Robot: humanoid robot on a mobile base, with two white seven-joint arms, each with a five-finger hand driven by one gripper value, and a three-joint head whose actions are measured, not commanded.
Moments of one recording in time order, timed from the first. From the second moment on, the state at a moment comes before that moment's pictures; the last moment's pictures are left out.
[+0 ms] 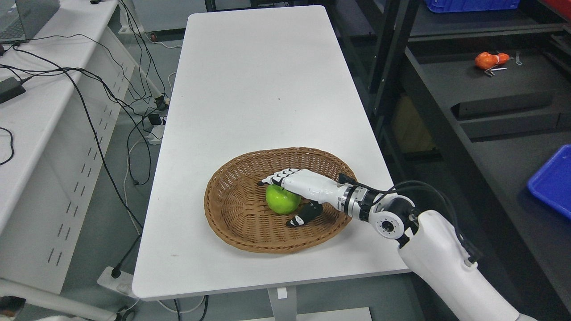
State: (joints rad) left arm 0.04 0.00 -0.06 -0.05 0.05 -0.03 -0.14; right arm -0.47 -0.29 0.51 -1.39 0.63 -0.32 0.41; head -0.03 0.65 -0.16
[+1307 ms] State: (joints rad) left arm 0.04 0.00 -0.06 -0.05 0.05 -0.03 -0.14; right arm -0.33 -0.30 0.32 -1.54 0.62 -0.06 -0.23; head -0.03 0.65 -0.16
